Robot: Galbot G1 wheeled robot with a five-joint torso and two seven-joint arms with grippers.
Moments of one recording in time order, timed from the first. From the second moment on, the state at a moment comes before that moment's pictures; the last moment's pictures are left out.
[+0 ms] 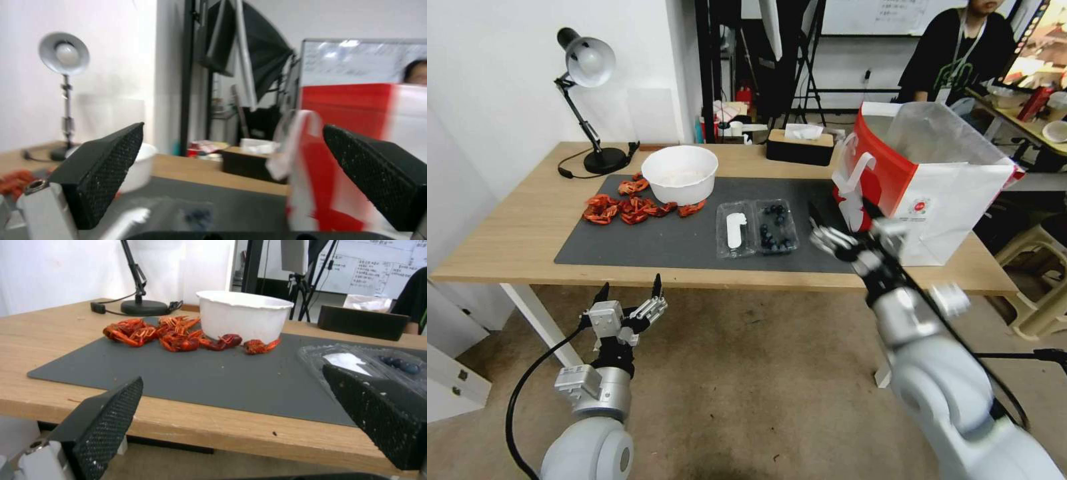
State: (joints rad) left arm 1.64 -1.54 -0.55 -2.21 -0.21 0.05 -0.07; right arm -1.48 1.14 0.39 2.35 0.21 0.01 0.20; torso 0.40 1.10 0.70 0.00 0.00
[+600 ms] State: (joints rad) left arm 1.67 -1.51 -0.55 -2.21 -0.22 0.01 -0.07; right arm -1.76 1.24 0.25 2.25 -0.08 0.18 0.40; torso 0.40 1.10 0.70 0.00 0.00
